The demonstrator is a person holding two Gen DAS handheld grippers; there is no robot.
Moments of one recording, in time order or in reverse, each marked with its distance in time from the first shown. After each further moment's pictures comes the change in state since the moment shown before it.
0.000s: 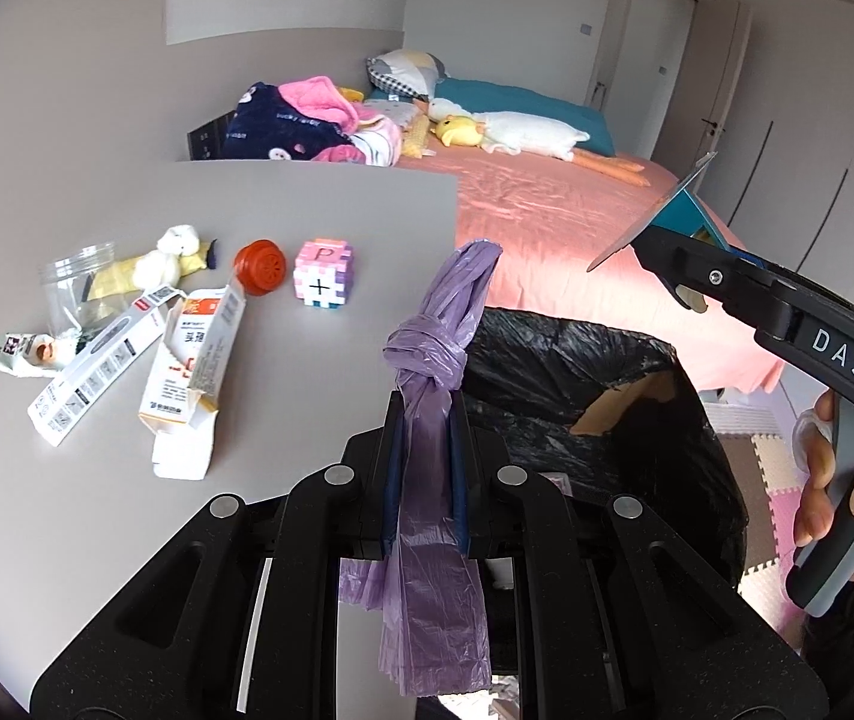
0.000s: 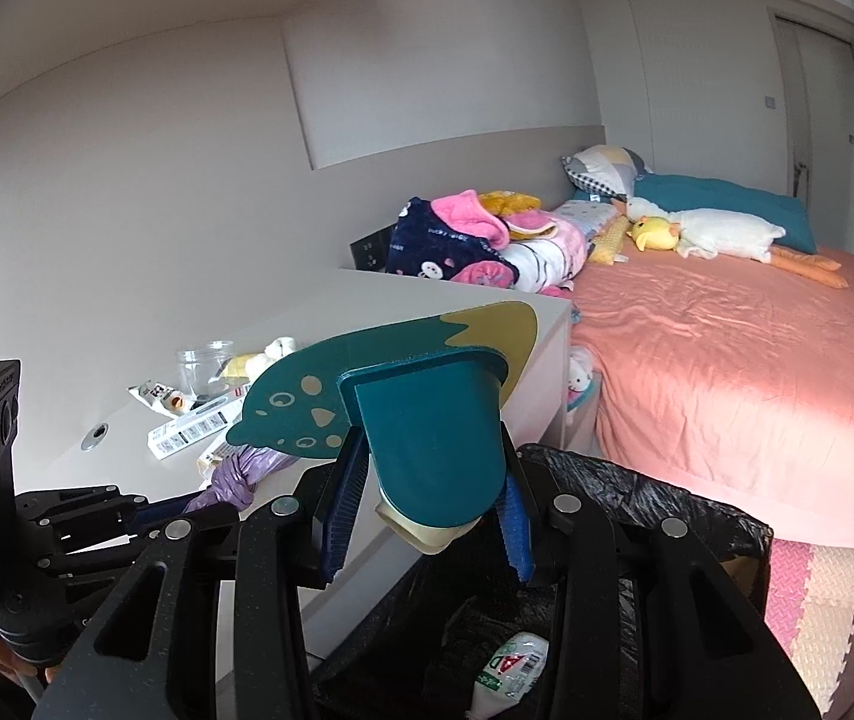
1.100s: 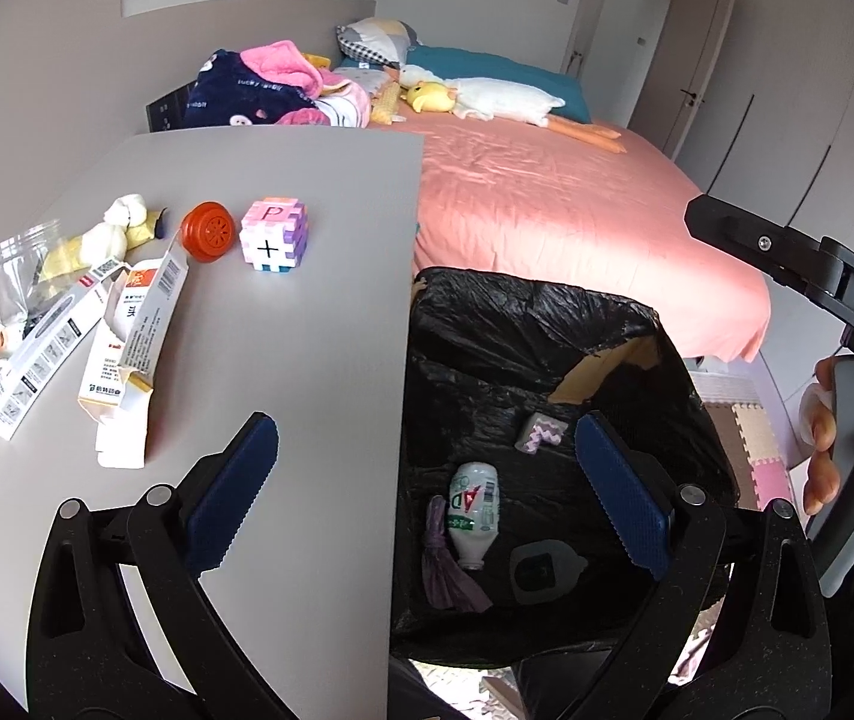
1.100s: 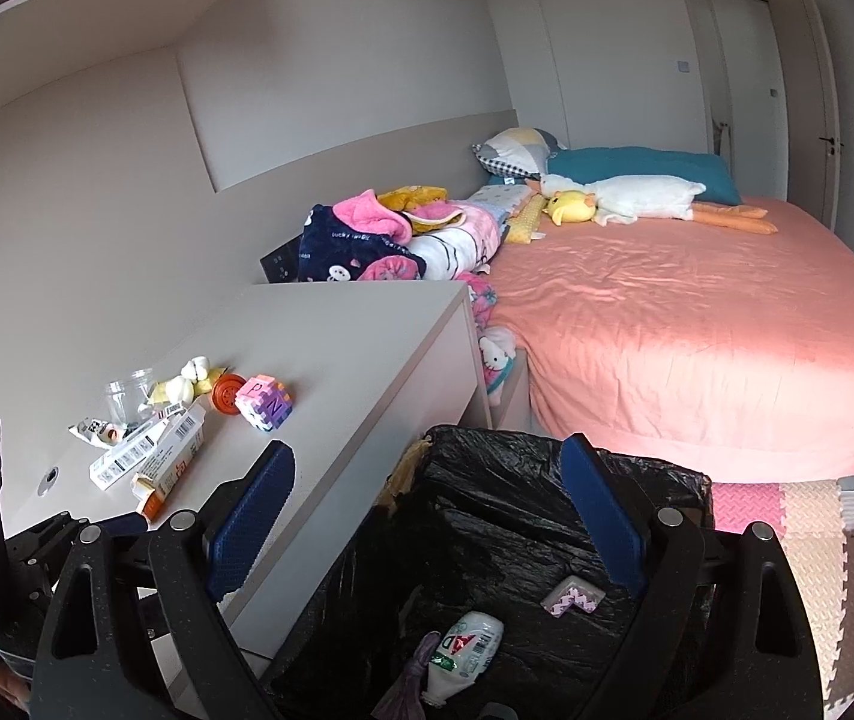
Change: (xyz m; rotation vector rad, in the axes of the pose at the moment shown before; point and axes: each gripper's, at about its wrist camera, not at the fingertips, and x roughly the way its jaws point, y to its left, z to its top) left arm 0.027 -0.003 -0.005 0.013 0.078 -0.057; right arm -0.001 -0.038 -0.011 0.123 0.004 -0.129
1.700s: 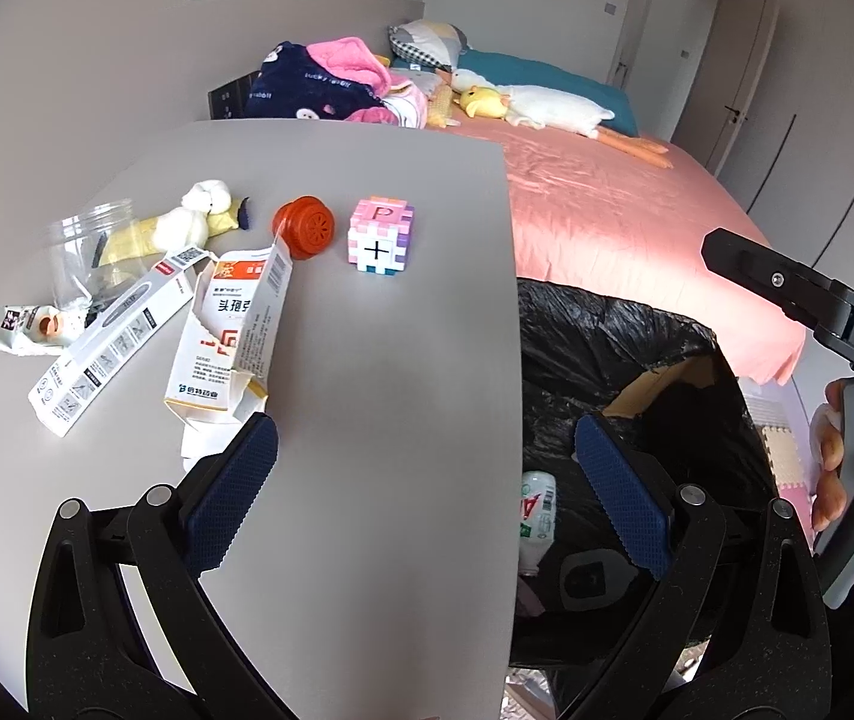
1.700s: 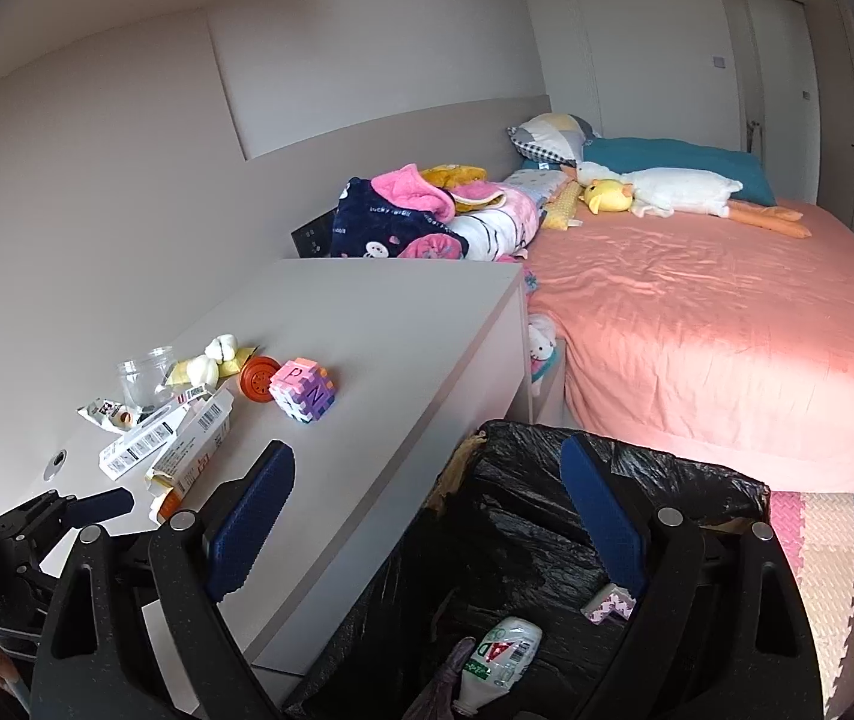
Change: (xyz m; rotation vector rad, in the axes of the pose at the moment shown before) left arm -0.006 0.052 0.001 -0.059 -0.004 0.087; right arm 0.038 0.039 0.001 -0.043 0.047 0.051
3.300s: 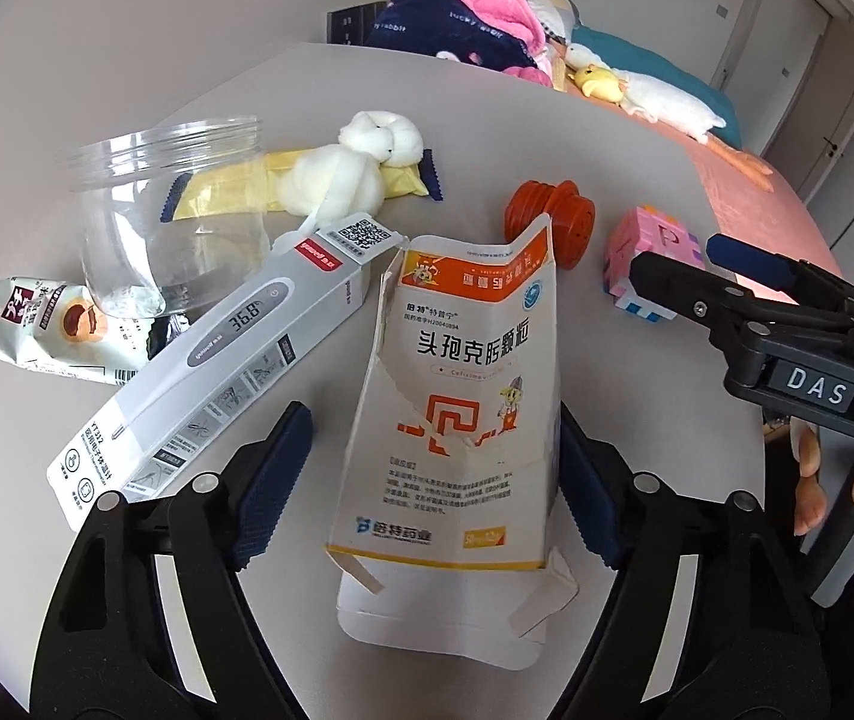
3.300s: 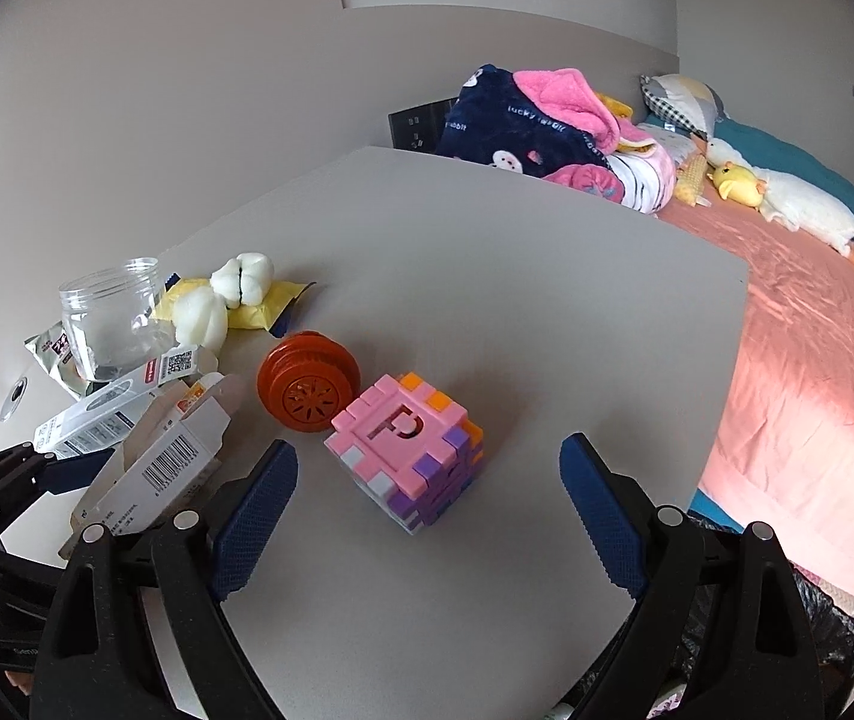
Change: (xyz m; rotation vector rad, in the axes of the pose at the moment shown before) left arm 0.072 0.114 0.030 -0.165 0.097 0.132; right arm 0.186 0.097 0.027 -0.246 0.223 0.108
